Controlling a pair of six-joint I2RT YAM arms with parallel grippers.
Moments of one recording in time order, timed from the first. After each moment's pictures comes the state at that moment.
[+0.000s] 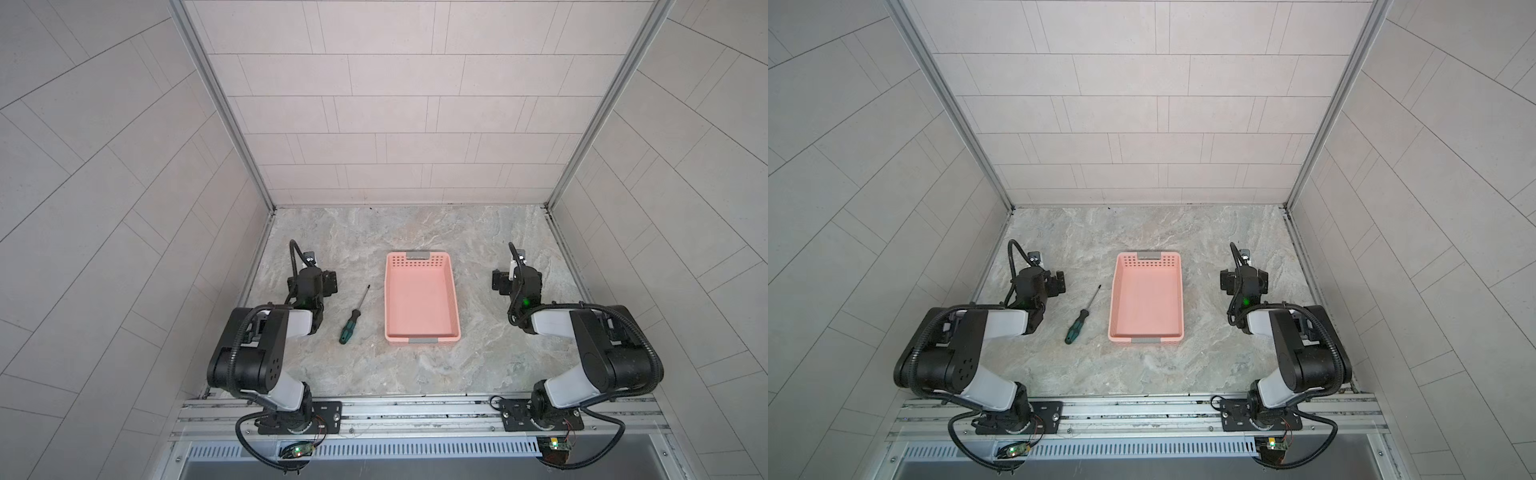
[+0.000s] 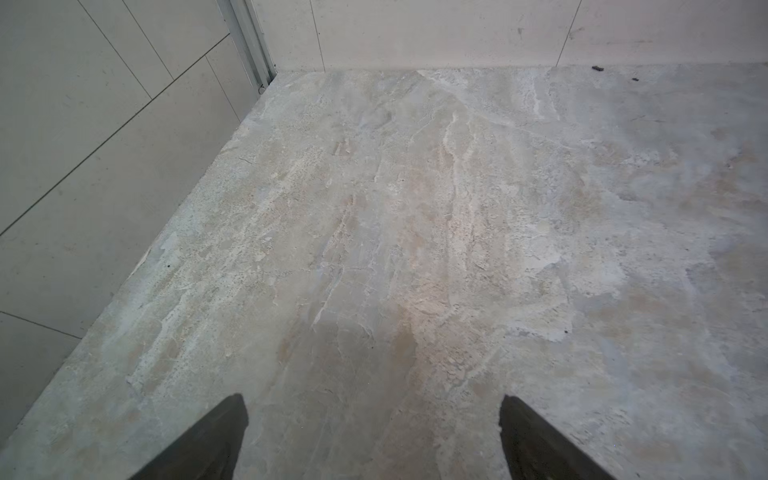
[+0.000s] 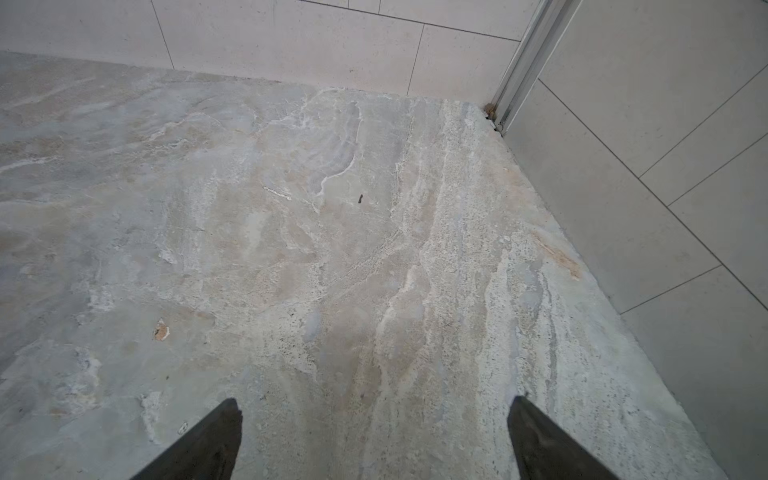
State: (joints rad) left arm -0.06 1.54 0.44 0.59 -0.30 -0.05; right arm 0.06 1.52 0.44 0.62 0.33 -0.02
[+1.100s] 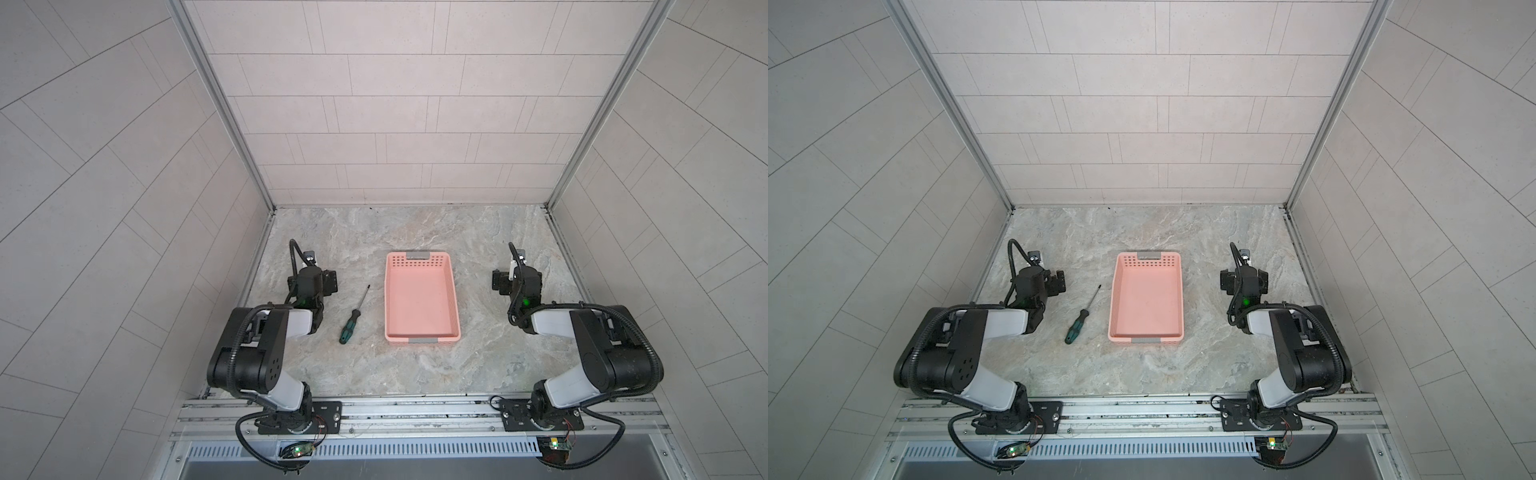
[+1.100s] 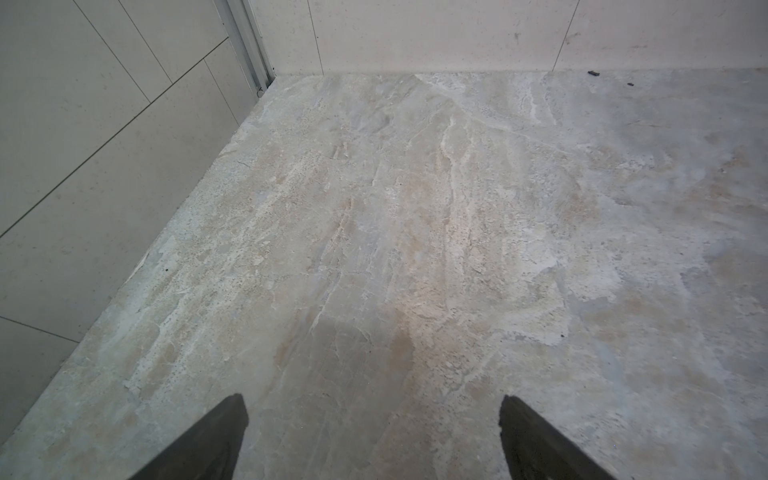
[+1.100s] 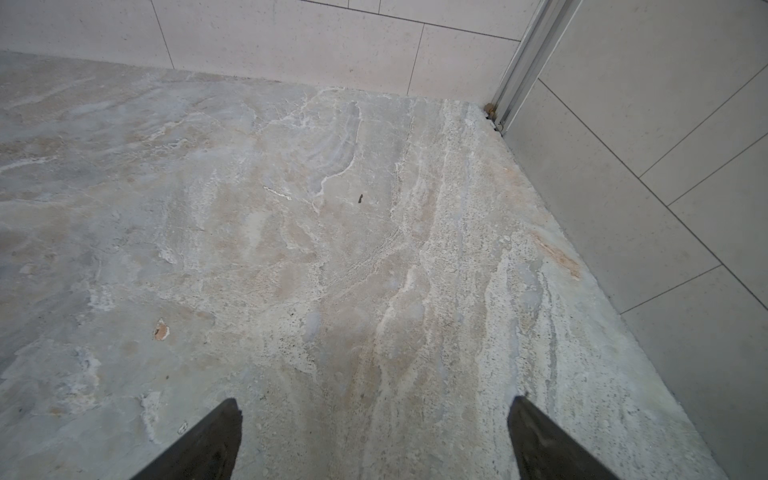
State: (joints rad) left arm -0.06 1.54 0.45 0.59 -0.30 -0.05; right arm 0.06 1.52 0.44 0.62 0.33 -0.02
